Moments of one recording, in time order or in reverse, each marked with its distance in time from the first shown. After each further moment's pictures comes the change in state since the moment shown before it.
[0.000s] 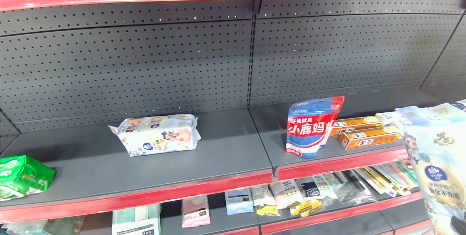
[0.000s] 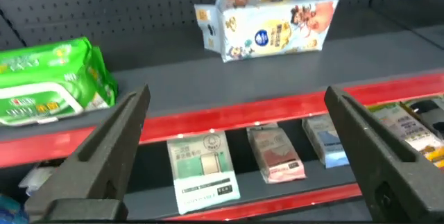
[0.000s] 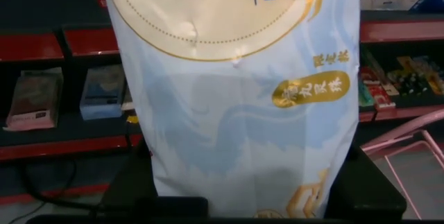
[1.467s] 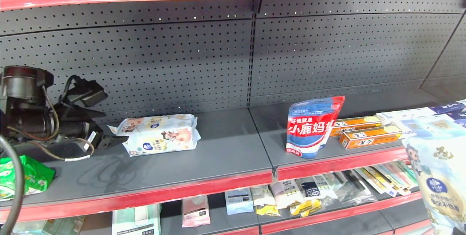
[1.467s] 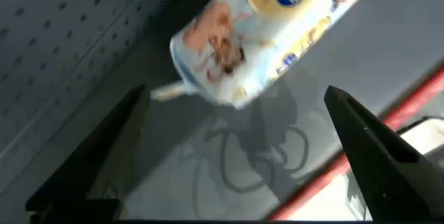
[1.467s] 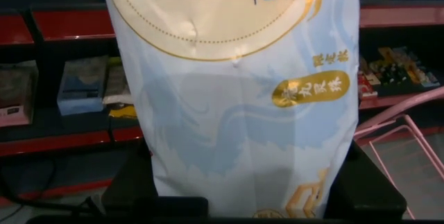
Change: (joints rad) left arm 0.142 1.648 -0.897 -0.044 -0.384 0.647; right arm -0.014 -0.065 0.071 0.000 -0.050 -0.026
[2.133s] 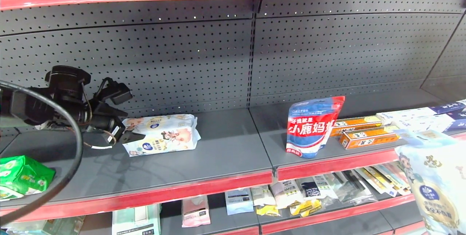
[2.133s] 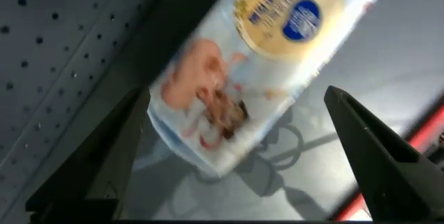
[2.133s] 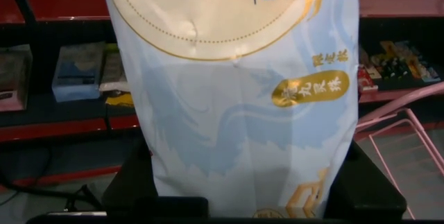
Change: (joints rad) left arm -0.045 0.221 -0.220 0.102 -0.027 0.059; right arm 0.001 -0.001 0.036 0.001 0.000 -0.022
